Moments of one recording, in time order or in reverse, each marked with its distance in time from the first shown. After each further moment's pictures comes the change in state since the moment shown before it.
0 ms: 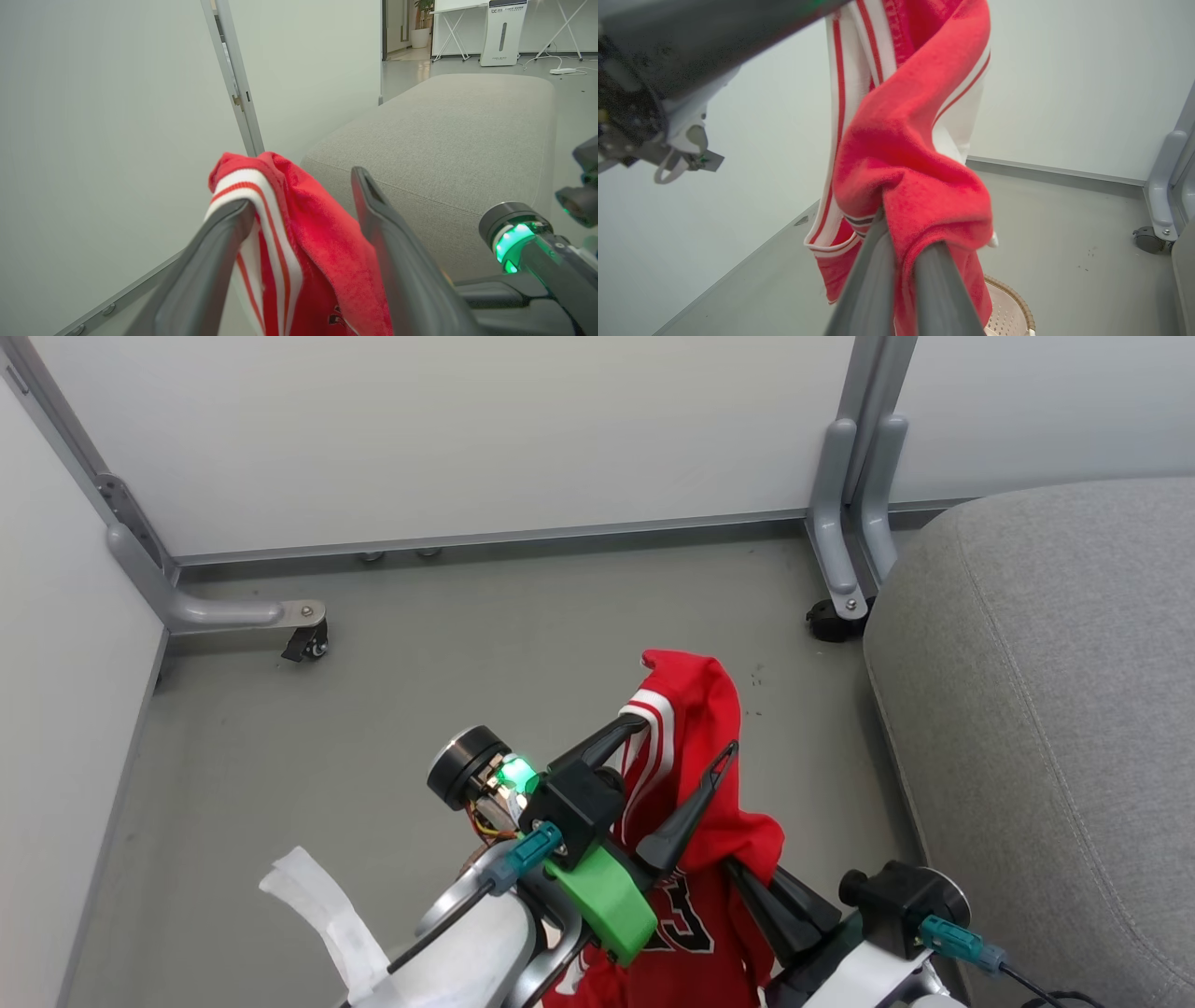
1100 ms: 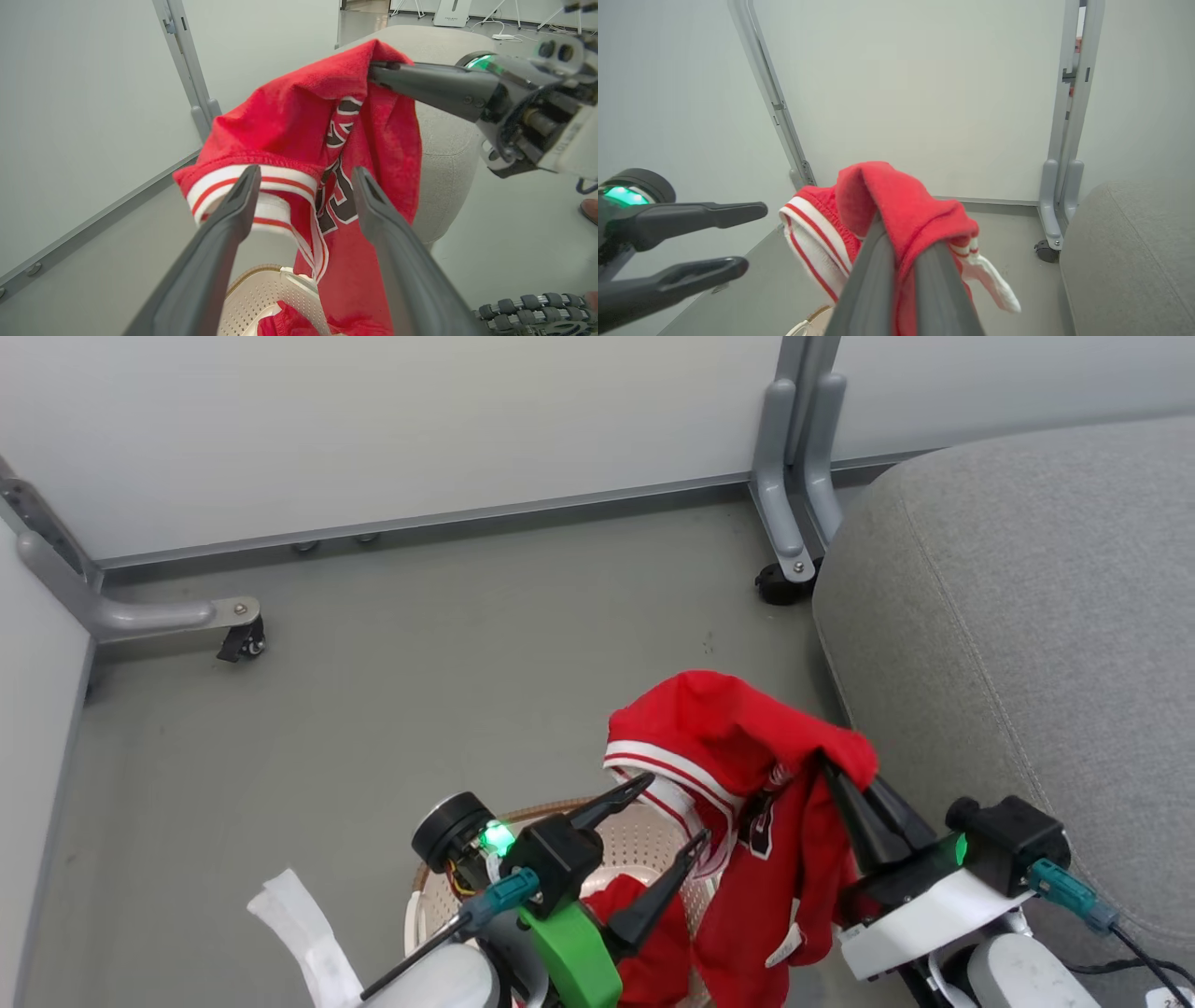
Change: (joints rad) left arm 0.060 0.114 -0.087 -0.038 -0.117 -0.027 0.072; right arm 0.005 0.026 -0.233 -0.098 -0.052 0.000 0.000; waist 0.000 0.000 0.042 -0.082
